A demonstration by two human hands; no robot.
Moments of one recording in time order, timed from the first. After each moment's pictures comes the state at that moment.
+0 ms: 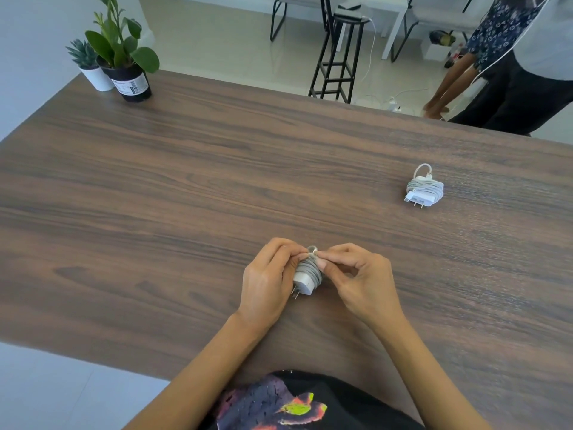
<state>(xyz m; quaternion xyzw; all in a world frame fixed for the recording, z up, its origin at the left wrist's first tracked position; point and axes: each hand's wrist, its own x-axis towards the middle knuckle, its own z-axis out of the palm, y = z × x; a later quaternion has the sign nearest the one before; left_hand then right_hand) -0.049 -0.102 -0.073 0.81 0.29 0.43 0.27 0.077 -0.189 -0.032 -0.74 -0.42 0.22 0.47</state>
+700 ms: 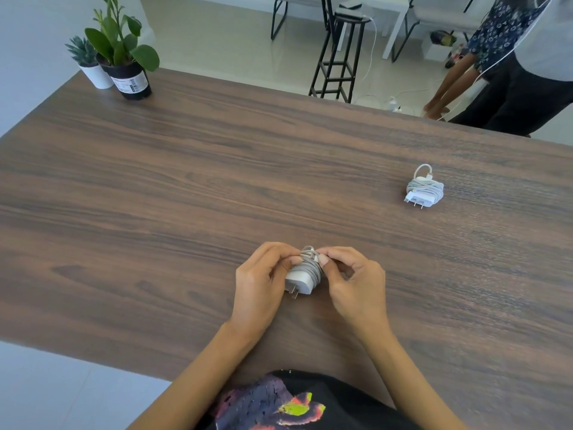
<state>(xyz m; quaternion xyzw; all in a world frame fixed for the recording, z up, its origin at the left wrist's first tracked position) -0.058 -0.107 -0.065 0.75 0.35 0.42 0.37 0.062 -0.184 -0.042 -0.77 -0.35 0.19 0.51</state>
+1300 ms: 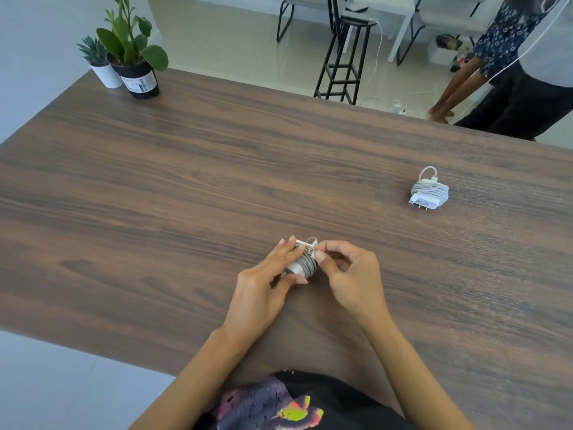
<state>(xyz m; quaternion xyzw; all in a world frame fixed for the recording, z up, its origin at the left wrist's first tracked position) -0.075 -0.109 -0.070 0.78 0.32 0.34 0.41 0.064 -0.174 -0.037 -0.74 -0.32 0.30 0.51</state>
